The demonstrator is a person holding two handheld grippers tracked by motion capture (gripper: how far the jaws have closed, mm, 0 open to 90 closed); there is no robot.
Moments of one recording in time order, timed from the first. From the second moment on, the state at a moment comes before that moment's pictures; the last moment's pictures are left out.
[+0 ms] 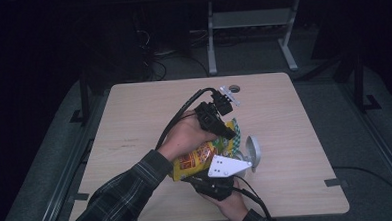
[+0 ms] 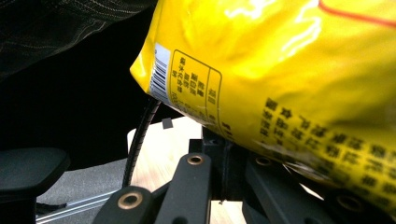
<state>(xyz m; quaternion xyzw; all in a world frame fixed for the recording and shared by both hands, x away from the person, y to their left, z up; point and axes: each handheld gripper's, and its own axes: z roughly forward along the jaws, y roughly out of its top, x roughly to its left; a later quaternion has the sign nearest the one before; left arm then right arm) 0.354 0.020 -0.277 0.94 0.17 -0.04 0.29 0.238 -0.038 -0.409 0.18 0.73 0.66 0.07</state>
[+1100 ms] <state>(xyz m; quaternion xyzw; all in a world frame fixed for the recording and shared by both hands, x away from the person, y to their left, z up) 0.356 0.015 -0.275 0.94 0.17 -0.04 0.28 0.238 -0.039 -0.407 0.18 0.73 0.66 0.06</state>
